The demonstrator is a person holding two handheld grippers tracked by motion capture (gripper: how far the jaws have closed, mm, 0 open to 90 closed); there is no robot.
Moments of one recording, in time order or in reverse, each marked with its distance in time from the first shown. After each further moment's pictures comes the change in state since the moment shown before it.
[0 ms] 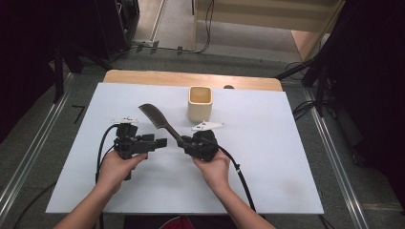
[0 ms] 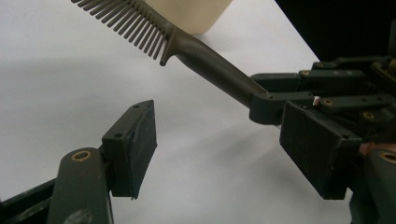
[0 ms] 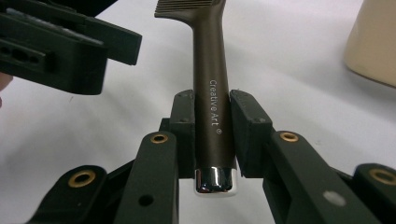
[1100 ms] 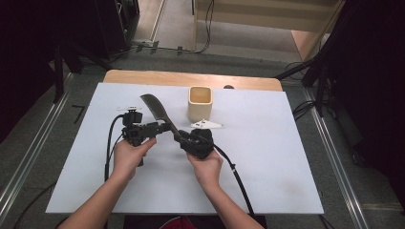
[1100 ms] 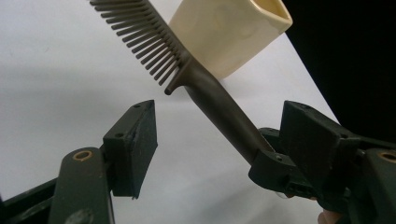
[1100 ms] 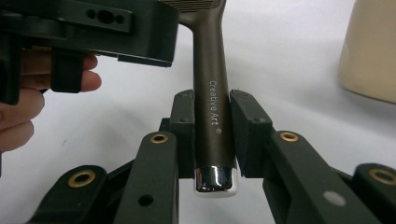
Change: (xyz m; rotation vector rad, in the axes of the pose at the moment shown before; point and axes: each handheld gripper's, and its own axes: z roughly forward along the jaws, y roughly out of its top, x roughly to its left) left arm 0.005 0.028 0.025 -0.078 0.060 -0.122; right arm 0.001 0.001 0.015 -0.119 -0.023 0.087
